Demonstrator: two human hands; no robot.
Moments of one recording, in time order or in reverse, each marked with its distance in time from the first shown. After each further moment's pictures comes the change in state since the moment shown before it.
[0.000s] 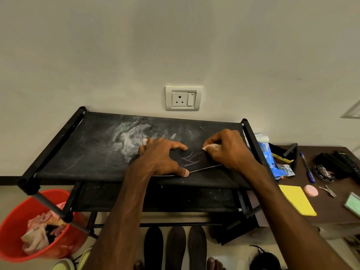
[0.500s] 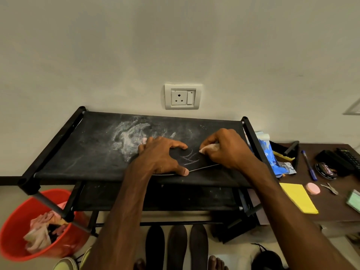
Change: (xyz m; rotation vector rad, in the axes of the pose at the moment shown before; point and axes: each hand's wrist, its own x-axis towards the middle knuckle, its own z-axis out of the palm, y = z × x) left_hand 0.001 0.003 0.000 -0.024 0.001 -0.012; right_hand -0.003 -0.008 -0.004 -0.026 -0.073 -0.036
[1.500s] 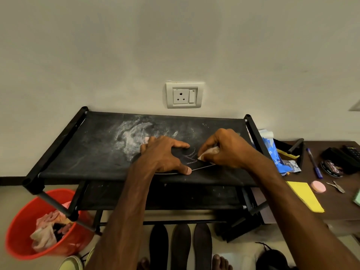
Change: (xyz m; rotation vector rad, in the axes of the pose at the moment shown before) left_hand -0.001 0.002 -0.001 -0.009 0.006 -0.017; right_hand -0.004 -0.005 -0.007 0.004 -0.184 -0.120
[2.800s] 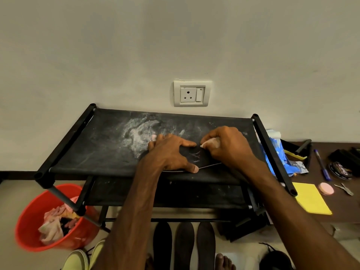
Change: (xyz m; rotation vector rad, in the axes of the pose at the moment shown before) left_hand 0.003 -0.004 0.003 0.070 -0.022 0.026; right_hand 0.013 -0.008 0.026 -0.027 0.284 0.105
